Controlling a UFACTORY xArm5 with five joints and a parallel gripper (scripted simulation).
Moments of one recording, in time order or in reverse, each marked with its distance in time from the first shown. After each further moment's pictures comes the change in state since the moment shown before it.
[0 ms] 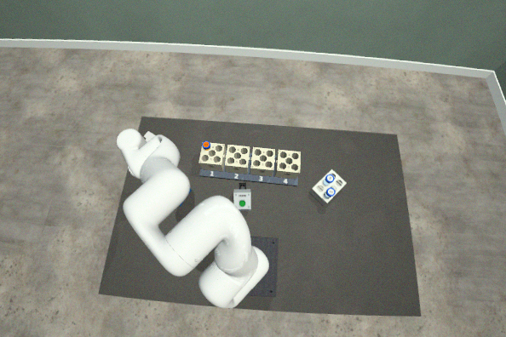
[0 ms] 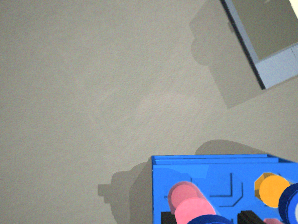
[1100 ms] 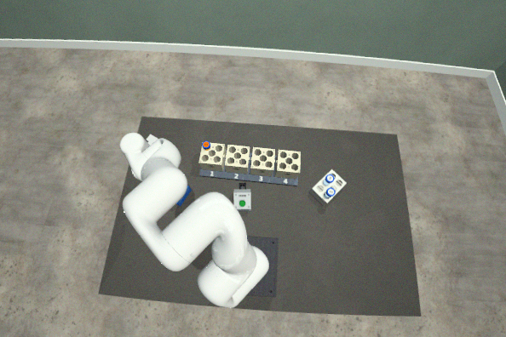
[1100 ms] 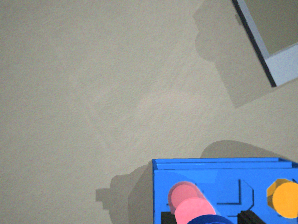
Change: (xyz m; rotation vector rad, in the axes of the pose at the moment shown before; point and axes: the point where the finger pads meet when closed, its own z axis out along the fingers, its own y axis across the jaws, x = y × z) arm 0.000 0.000 0.025 0.000 0.000 0.000
